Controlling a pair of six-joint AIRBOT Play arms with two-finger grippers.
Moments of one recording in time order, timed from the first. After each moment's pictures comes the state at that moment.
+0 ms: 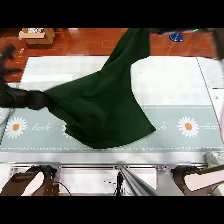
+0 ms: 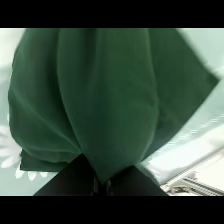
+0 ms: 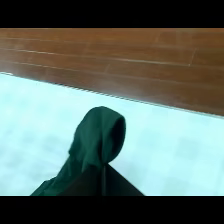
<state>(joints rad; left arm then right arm) 0.09 -0.83 0.96 0.96 -1.40 -1.26 0.15 -1.69 1.95 -1.00 0.94 1.44</state>
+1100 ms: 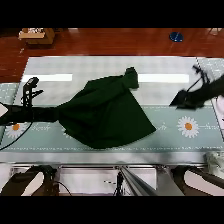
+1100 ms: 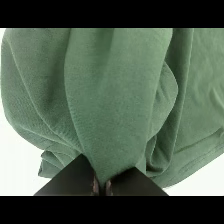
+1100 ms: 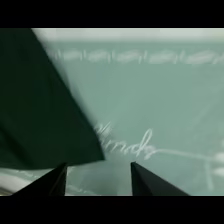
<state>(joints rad) 0.09 -0.83 0.65 0.98 -1.13 -1.19 -0.25 -1.24 1.00 -1.09 1.44 1.38</state>
